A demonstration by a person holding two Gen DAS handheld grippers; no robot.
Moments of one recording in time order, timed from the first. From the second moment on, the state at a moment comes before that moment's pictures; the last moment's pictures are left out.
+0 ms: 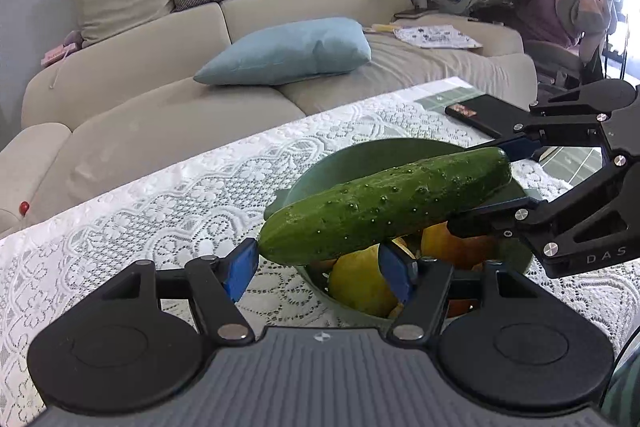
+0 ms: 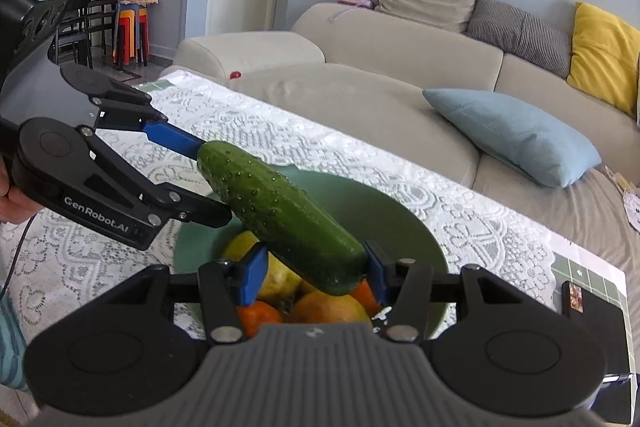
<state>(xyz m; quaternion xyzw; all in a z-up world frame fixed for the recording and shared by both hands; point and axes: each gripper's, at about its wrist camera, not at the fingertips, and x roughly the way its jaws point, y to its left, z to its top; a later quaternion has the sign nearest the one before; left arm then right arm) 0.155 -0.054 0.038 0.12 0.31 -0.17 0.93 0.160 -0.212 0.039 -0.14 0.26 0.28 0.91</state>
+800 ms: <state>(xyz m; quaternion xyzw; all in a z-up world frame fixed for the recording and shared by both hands) 0.181 -0.074 0.021 0.11 0.34 -0.13 0.92 0.197 -0.213 0.021 -0.12 0.31 0.15 0.93</state>
